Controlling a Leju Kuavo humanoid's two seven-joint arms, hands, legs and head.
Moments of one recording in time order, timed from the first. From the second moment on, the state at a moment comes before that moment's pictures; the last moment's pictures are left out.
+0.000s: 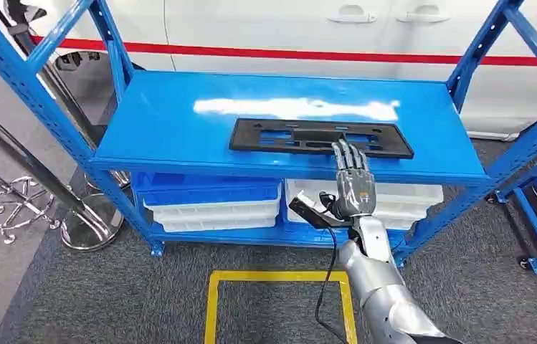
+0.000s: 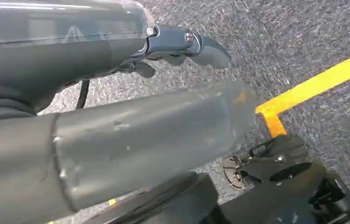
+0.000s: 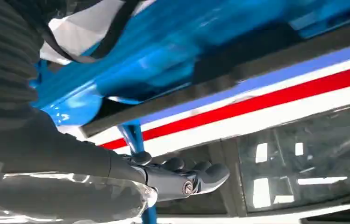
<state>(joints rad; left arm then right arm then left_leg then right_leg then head) -0.08 -0.18 0.31 -0.19 -0.56 0.14 -0.37 -0.61 0.16 -0.22 -0.66 1.40 -0.69 -0.23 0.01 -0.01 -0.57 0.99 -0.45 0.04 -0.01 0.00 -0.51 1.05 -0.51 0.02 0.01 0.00</state>
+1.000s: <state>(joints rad) -0.09 -0.19 0.35 -0.19 -0.56 0.14 -0.35 -0.60 0.14 -0.24 -0.67 1.39 -0.69 -0.23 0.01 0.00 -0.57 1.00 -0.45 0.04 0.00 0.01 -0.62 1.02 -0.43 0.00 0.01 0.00</state>
